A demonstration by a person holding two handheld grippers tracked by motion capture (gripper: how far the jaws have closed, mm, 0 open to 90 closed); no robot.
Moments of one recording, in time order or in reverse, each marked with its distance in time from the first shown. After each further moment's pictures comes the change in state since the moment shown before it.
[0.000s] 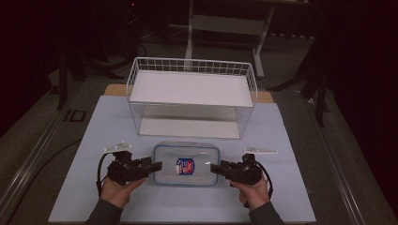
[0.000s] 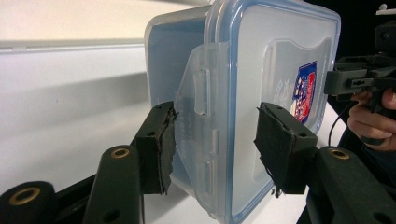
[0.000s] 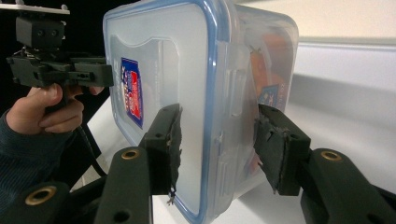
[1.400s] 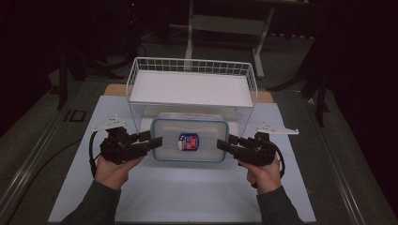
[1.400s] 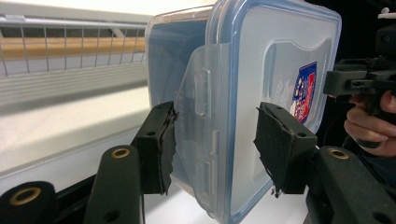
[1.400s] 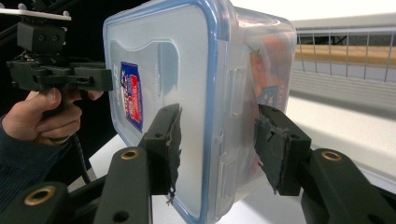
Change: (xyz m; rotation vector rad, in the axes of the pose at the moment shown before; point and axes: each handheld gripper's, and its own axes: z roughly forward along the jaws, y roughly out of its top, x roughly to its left) left arm -0.038 0.070 -0.035 -0.138 -0.005 0.128; right arm 0.044 0.070 -0.038 -0.144 -0.025 -0.170
